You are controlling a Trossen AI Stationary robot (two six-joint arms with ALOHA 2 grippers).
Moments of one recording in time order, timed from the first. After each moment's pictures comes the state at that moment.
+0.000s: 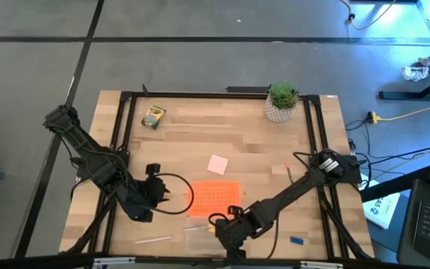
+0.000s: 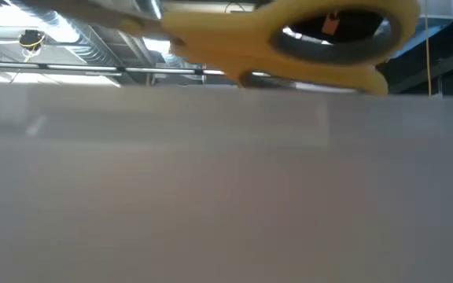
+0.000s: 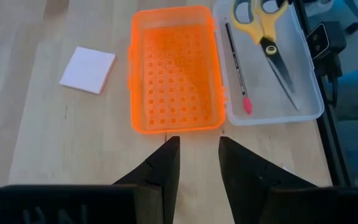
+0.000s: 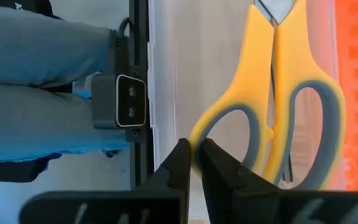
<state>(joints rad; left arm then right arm) -0.74 1.26 1.12 -0.86 -0.46 -0.59 0.60 2.12 1.75 -0.70 -0.04 0.69</state>
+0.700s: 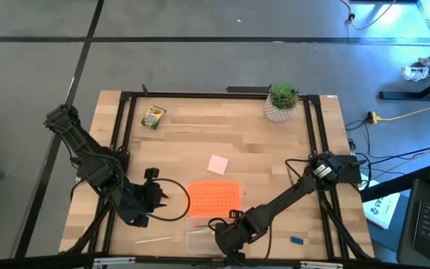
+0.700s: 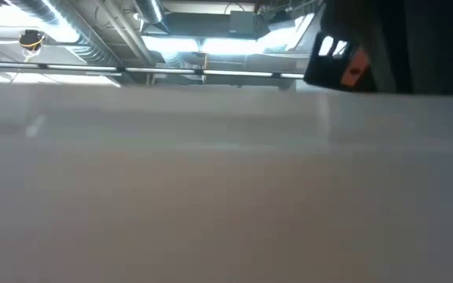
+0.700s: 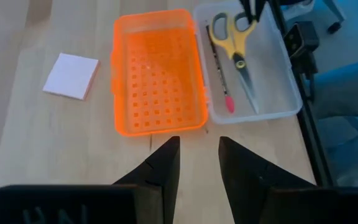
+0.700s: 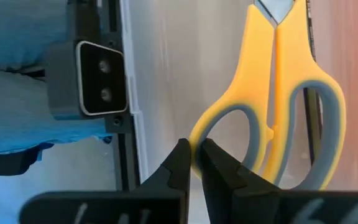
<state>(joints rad) -0.79 1.26 1.12 -0.83 -0.46 -0.59 0.61 2.21 1.74 -0.70 -0.08 0.73</state>
